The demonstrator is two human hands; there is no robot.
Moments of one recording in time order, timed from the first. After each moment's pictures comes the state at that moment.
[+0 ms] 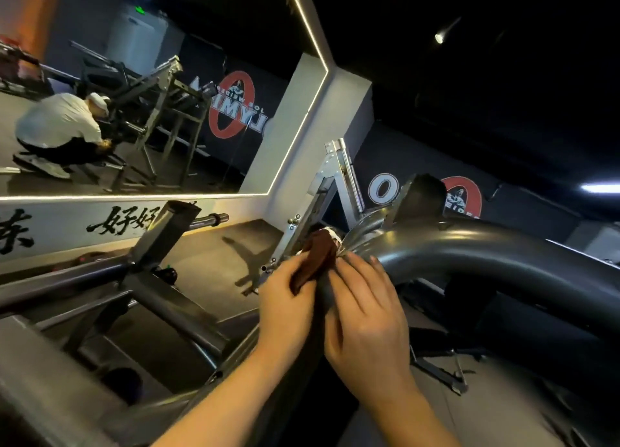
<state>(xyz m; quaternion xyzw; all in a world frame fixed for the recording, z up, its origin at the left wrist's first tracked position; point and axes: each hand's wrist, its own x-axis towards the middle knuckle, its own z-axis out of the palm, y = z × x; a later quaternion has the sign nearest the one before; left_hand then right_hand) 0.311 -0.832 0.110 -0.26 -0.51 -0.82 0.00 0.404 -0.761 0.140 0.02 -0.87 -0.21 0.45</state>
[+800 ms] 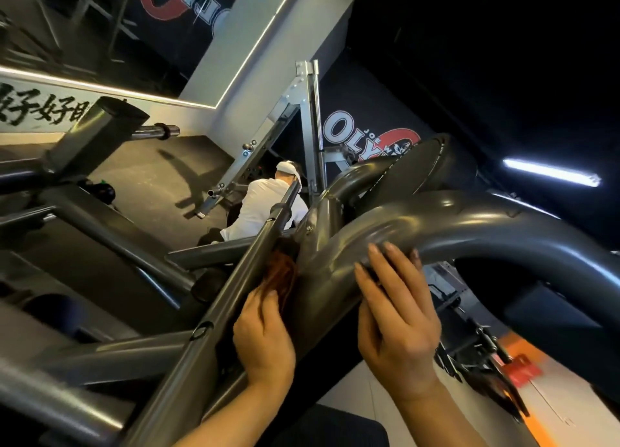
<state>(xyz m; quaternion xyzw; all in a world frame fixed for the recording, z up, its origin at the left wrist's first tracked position) 0.323 -0.815 0.014 -0.01 -0.46 -0.88 -0.12 0.410 -0.757 0.112 0.05 -0.85 -0.28 0.44</state>
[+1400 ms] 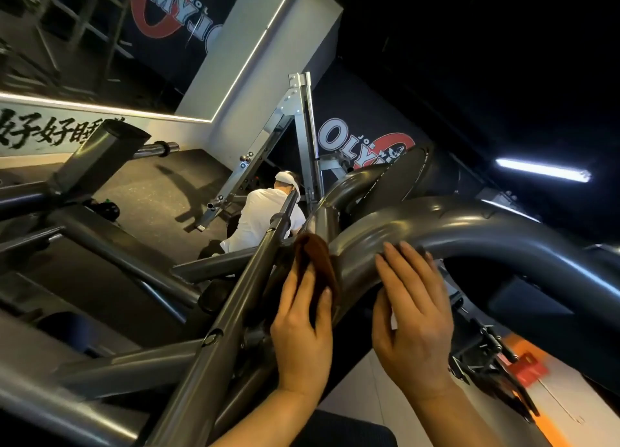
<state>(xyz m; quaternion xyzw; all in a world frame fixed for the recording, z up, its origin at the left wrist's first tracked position) 0.342 -0.819 0.038 -0.23 -0.51 -0.82 0.08 0.424 -0.772 0.130 -0.04 -0.86 -0.29 0.43</state>
